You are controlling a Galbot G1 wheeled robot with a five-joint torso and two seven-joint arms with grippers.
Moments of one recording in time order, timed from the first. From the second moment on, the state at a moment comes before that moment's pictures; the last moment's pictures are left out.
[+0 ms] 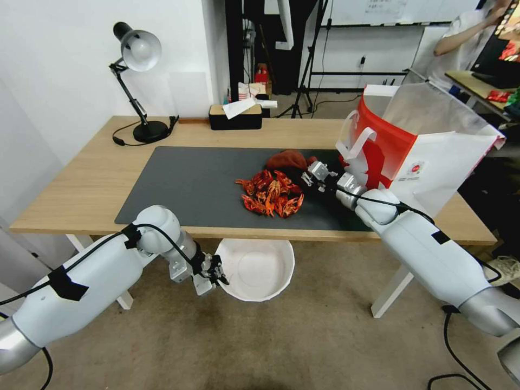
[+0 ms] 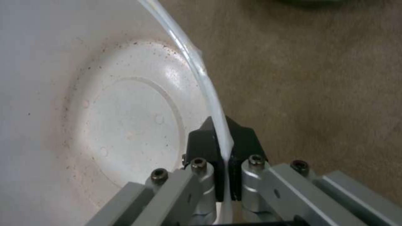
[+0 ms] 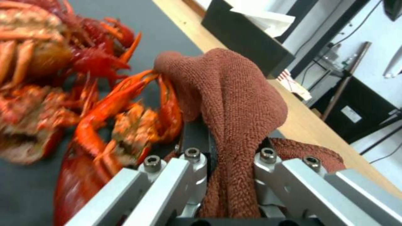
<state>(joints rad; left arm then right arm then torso) 0.56 -0.79 0.27 -1.68 0.49 -0.60 1.22 -0.43 0.95 -0.22 1.26 0.27 0.11 -0.34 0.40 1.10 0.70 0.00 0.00</state>
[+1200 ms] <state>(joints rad) 0.36 -0.84 0.46 -1.63 0.38 -0.52 1.25 -0.54 0.86 -0.20 1.40 0.28 0.09 -0.37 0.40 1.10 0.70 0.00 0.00</state>
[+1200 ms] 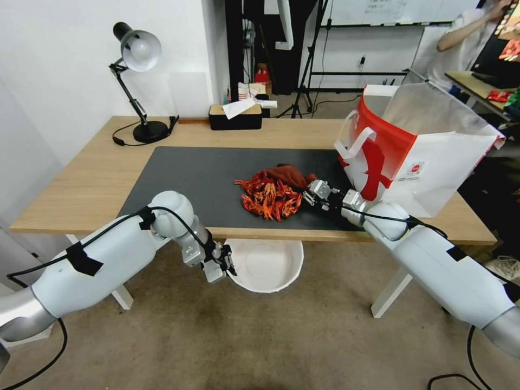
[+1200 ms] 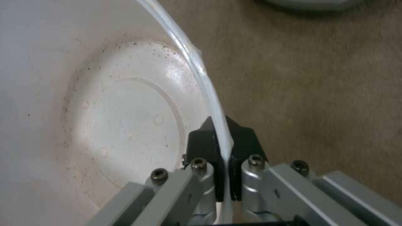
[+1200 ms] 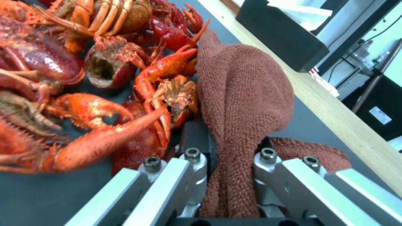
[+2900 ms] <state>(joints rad) 0.36 -0.84 0.46 -1.62 0.36 -0.51 1.24 -0.95 0.73 0.01 1.77 0.30 0.09 -0.39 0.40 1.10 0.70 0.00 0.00</state>
